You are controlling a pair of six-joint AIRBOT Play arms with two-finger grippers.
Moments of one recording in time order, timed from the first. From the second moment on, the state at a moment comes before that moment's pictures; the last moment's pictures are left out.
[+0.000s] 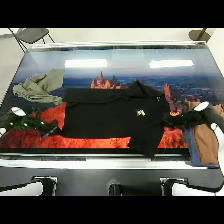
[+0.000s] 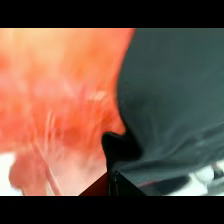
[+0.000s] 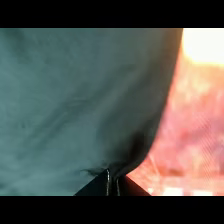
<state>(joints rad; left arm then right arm) 0.28 -1.41 0.92 1.01 -1.30 -1.33 -0.32 -1.46 1.01 -1.04 1.13 1.29</state>
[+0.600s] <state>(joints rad) 0.28 -0.90 1.93 1.05 -1.03 -1.44 -0.32 -0.76 1.67 -1.08 0.77 1.20</state>
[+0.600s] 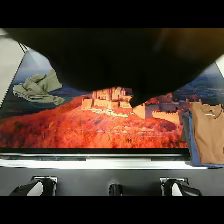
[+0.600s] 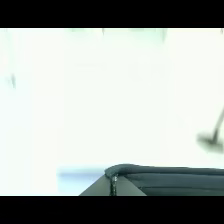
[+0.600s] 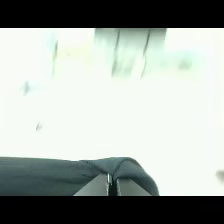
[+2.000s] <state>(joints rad) 0.26 -1.67 1.55 1.00 -1.14 -1.44 -0.17 -1.65 1.54 -1.14 1.03 1.51</state>
